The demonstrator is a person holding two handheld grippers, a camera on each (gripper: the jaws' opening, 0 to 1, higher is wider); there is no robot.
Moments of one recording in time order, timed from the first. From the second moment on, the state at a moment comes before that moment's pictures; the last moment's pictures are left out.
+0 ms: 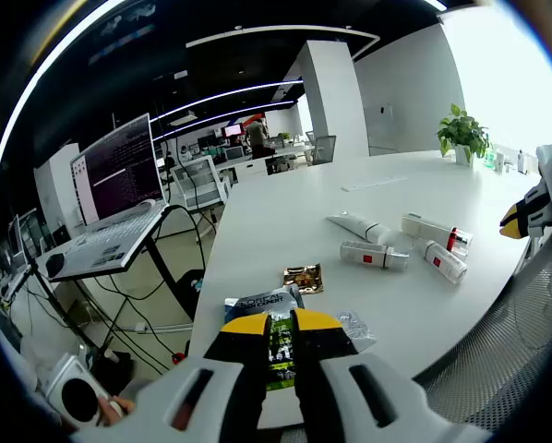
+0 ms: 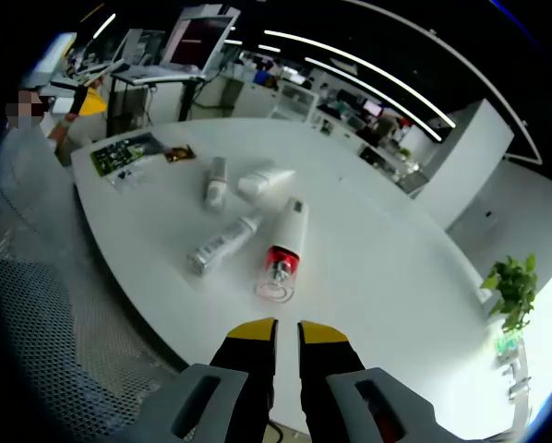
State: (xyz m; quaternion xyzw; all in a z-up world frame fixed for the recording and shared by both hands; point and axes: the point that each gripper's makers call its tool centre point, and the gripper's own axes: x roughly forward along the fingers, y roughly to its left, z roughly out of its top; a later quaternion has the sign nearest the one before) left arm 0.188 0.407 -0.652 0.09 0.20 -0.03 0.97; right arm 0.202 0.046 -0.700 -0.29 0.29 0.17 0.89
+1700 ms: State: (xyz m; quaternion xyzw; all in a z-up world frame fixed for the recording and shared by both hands) left arm 0.193 0.373 -0.650 0.07 0.19 -0.06 0.98; right arm 0.202 0.012 -0.704 -0.30 0.31 0.15 0.89
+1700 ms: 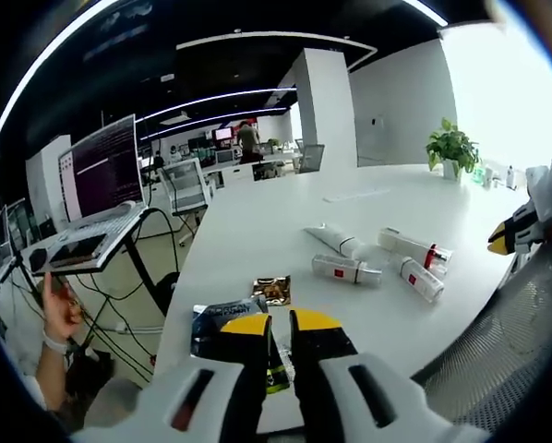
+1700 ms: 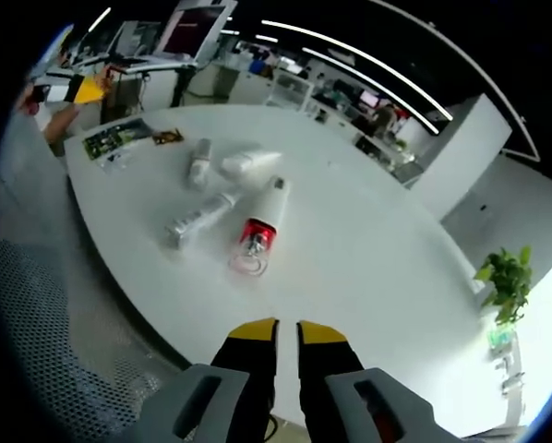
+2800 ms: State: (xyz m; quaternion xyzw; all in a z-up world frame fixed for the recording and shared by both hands) left arm 0.193 0.381 -0.640 0.05 0.16 -0.04 0.98; right arm 0.201 0.023 -0.700 -0.27 0.30 0.18 0.90
